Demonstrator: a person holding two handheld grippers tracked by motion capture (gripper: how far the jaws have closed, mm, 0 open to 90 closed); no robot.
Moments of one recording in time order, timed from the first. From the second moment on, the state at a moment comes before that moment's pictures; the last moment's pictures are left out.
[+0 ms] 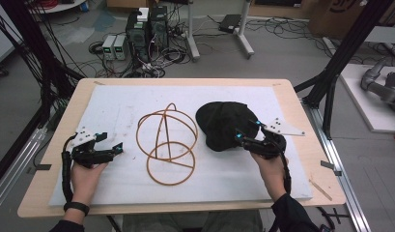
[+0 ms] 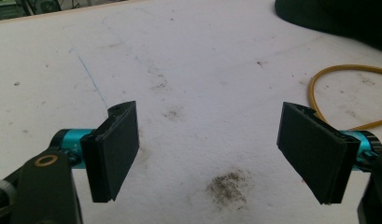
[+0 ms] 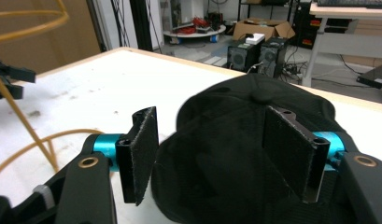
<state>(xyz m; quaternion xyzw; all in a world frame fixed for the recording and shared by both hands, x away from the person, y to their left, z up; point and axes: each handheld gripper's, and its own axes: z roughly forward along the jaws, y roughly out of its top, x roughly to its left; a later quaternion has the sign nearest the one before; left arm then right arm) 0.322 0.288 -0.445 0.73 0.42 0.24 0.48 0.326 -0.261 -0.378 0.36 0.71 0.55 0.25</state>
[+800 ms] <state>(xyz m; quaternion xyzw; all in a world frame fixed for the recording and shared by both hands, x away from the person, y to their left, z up) 0.321 0.291 -0.448 0.73 0.43 0.23 0.47 0.348 -0.292 -0.411 0.40 0.75 0.48 0.21</state>
